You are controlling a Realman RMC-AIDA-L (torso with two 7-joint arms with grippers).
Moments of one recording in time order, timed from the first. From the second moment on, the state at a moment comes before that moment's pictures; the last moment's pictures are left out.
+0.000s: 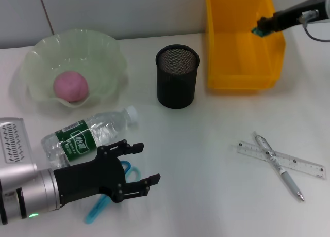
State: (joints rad) left arm -0.41 -2.07 1.38 0.43 1.37 1.30 -0.88; right arm 0.64 2.07 -1.00 -1.32 -2.61 -1.17 2.47
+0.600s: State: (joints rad) left arm -0.41 -2.07 1.39 0.43 1.37 1.31 -0.88; right arm 0.71 2.08 -1.11 -1.10 -2.64 -0.96 2.43
